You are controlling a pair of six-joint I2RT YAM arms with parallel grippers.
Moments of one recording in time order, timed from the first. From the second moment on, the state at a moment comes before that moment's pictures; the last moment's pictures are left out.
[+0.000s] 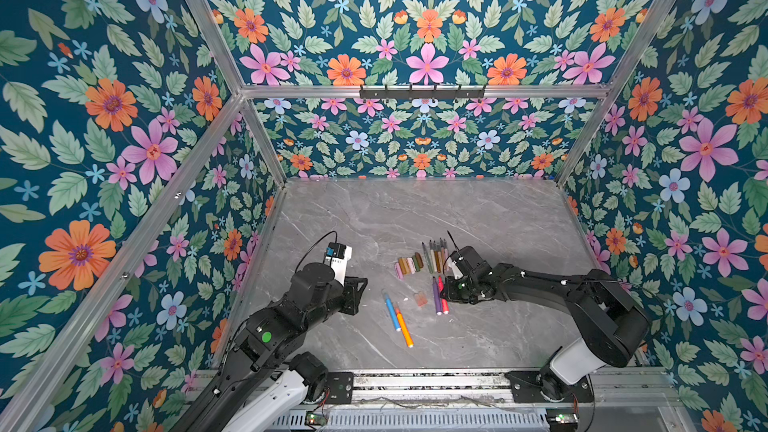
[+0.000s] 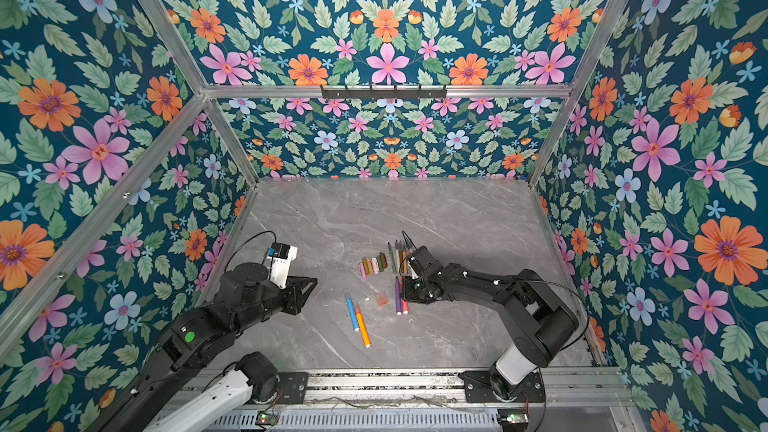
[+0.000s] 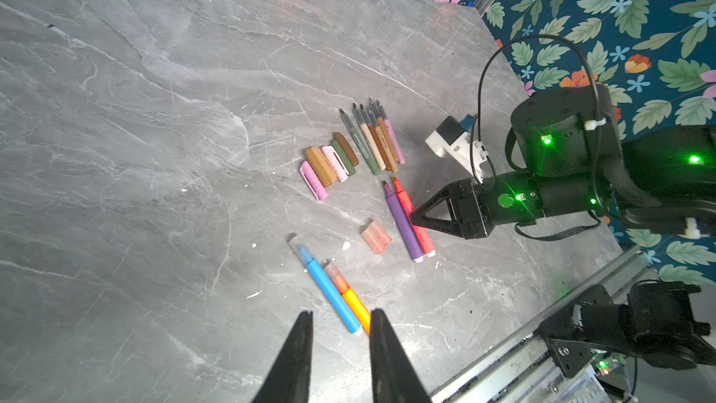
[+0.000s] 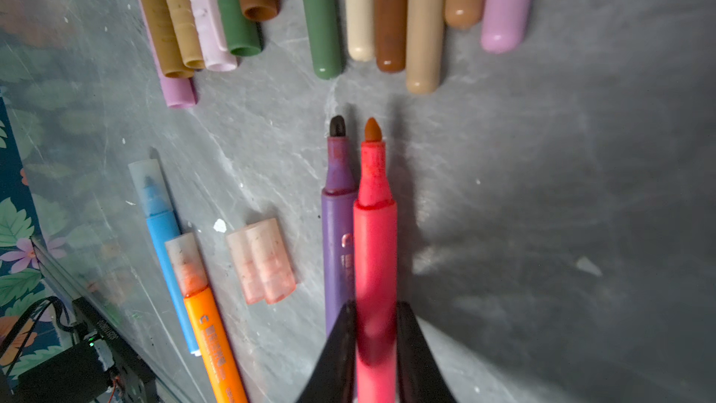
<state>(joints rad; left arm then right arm) -0.69 0.61 0.83 -0.83 -0.02 -0.44 0.68 1.59 0.77 -0.25 -0.26 0.71</state>
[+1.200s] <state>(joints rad) -0.69 0.60 0.83 -0.83 -0.02 -0.44 0.95 1.37 0.78 -0.39 -0.09 0.73</state>
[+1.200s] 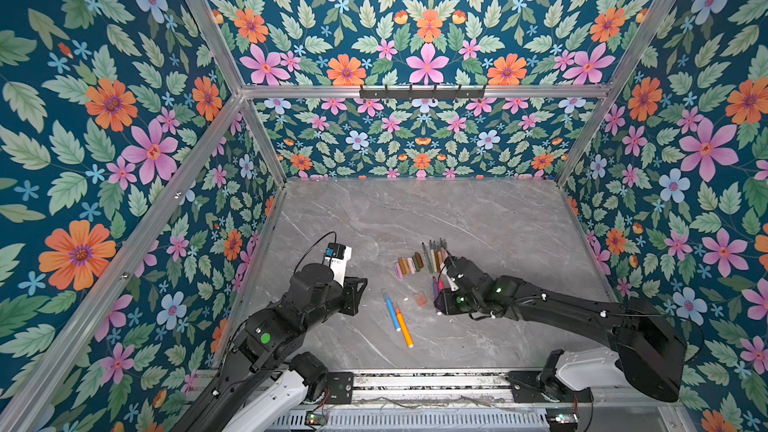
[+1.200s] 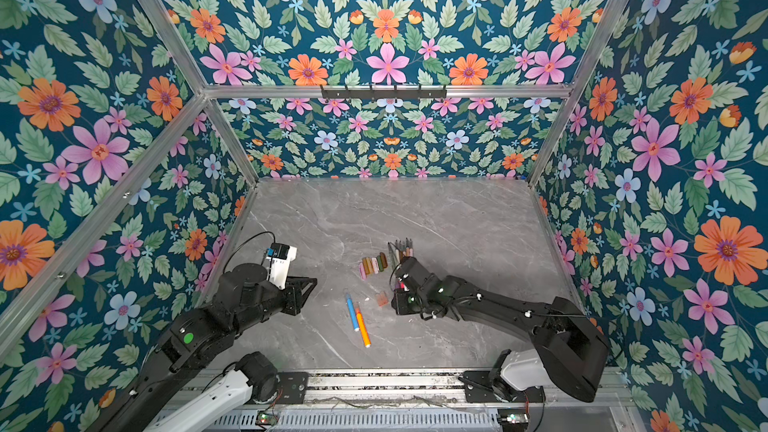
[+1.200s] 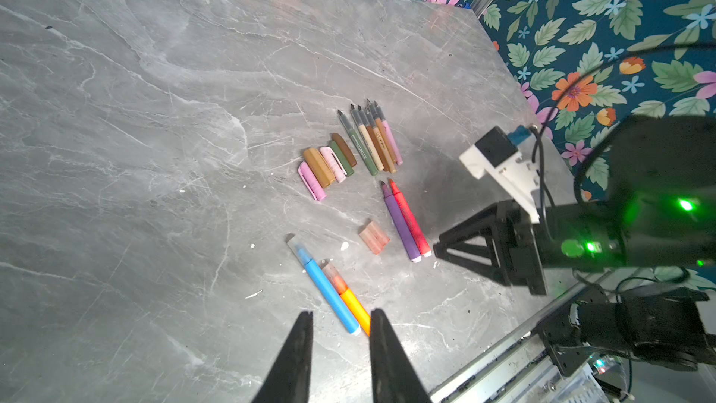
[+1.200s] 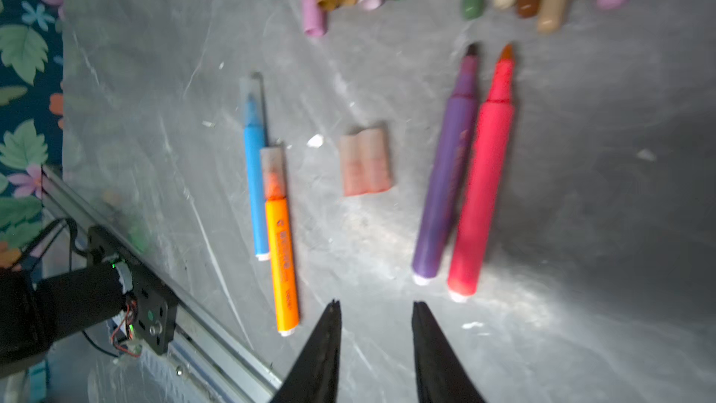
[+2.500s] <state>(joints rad) -0.69 0.59 0.83 -0.83 -0.01 -0.43 1.28 1.85 1.13 -0.58 0.12 0.87</state>
